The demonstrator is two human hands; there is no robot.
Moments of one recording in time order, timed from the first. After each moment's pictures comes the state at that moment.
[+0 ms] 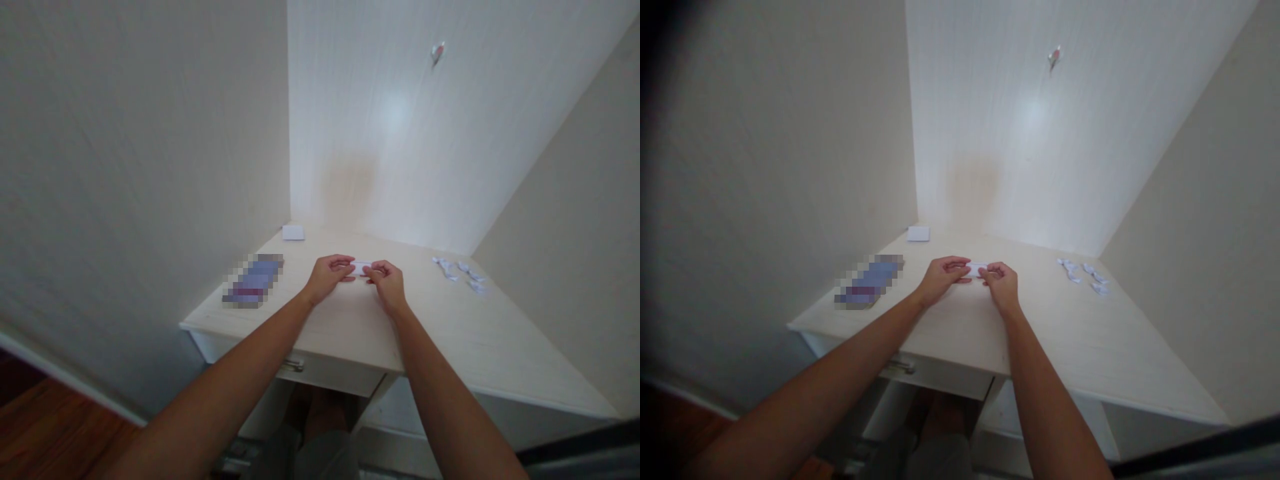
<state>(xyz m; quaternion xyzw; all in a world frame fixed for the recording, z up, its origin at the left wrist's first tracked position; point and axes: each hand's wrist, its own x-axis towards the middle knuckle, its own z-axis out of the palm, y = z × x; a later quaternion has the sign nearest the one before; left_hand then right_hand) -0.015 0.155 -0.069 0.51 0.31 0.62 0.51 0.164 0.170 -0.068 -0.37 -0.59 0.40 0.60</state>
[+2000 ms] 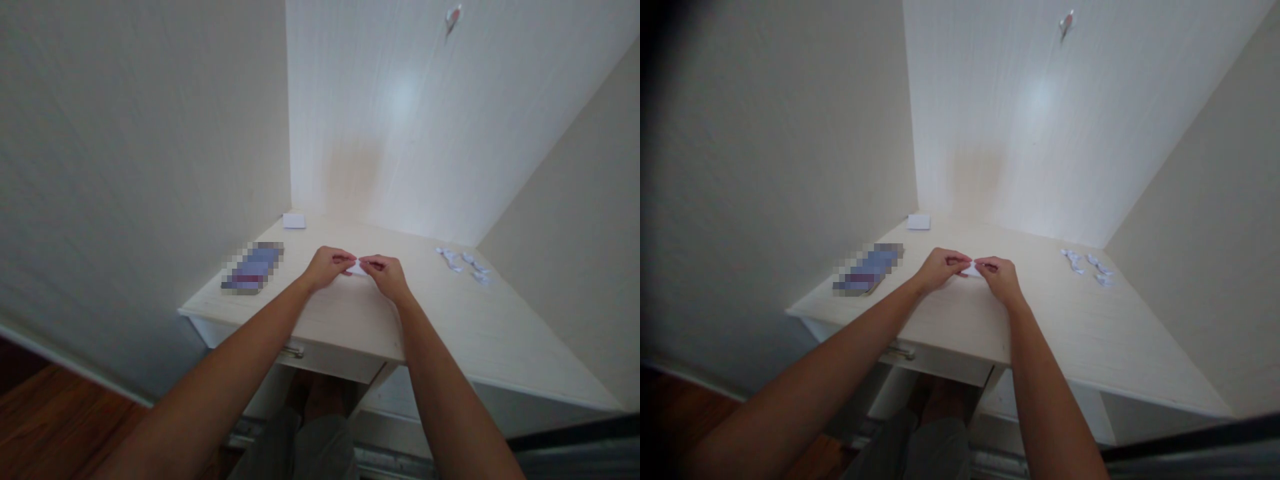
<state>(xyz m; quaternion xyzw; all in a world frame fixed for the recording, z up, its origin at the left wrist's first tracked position) -0.022 0.151 -0.064 0.61 0.36 0.55 0.45 0.176 0.167 -0.062 -0.36 -0.74 0.29 0.49</state>
